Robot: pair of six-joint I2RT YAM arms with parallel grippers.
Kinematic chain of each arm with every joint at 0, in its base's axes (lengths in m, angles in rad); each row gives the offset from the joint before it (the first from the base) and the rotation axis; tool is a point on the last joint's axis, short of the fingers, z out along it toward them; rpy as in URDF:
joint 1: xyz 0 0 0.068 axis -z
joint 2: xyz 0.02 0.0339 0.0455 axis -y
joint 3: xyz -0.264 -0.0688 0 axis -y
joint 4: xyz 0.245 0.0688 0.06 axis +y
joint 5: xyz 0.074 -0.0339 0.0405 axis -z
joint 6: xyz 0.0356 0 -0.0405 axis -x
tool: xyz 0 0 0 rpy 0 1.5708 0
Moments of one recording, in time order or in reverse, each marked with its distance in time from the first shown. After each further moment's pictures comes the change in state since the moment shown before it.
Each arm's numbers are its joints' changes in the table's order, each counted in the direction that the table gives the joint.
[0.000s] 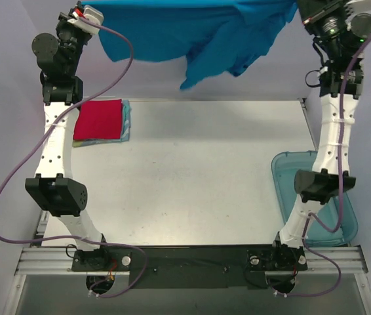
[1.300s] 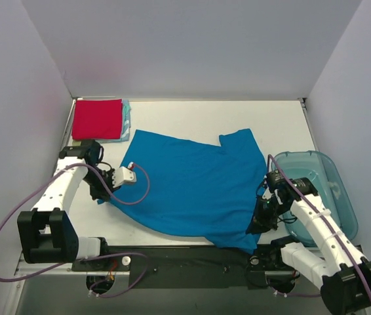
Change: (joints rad) left arm -0.020 0.460 -1.066 1.493 0.077 -0.730; right arm -0.372 1.124 -1.894 1.072 -0.079 0.245
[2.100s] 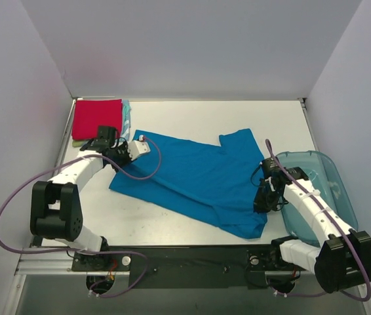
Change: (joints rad) left arm 0.128 -0.196 -0.029 -0.812 0.013 0.349; right arm 0.036 -0.207 0.039 -0.293 0.401 -0.029
